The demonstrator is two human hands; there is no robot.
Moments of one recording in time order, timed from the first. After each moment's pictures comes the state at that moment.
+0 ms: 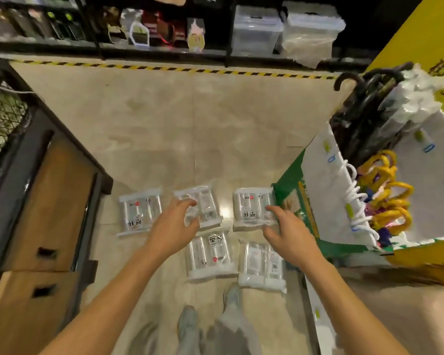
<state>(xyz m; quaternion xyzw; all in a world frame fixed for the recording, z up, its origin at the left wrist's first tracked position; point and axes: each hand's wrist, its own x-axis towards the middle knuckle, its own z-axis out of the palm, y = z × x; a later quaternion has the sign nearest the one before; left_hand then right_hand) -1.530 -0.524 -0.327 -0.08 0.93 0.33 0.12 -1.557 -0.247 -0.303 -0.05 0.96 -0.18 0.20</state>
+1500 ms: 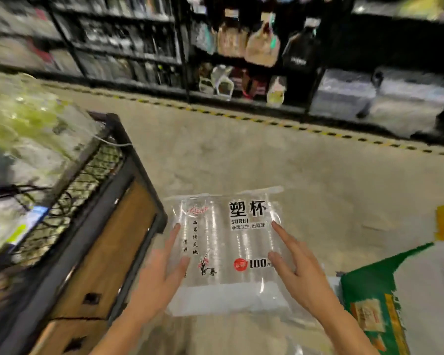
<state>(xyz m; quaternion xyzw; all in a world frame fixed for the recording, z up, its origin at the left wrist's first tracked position) -1.592 -0.687 -0.339 -0.24 0.86 0.45 -0.03 -1.736 -0.420 -0.329 -0.20 0.88 -0.38 0.18</state>
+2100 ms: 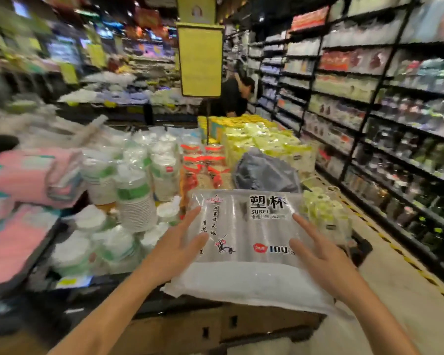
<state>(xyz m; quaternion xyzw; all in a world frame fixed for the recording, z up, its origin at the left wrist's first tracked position) -1.296 -0.772 -0.061 -0.59 0.68 0.29 -0.33 -1.600 -0.765 -0.044 -0.67 0.63 -0.29 0.26</state>
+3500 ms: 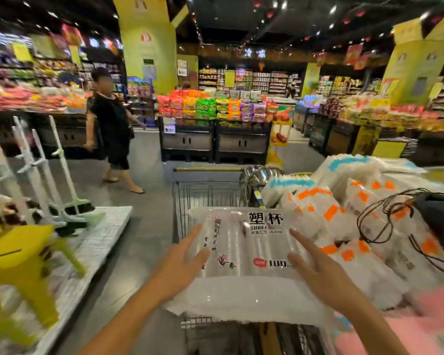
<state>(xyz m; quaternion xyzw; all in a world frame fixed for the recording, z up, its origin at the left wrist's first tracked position) -0.642 -0.454 -0.088 -0.87 0.00 -0.06 -0.49 -0.615 -0.764 -0.050 -0.92 -0.11 0.02 0.38</state>
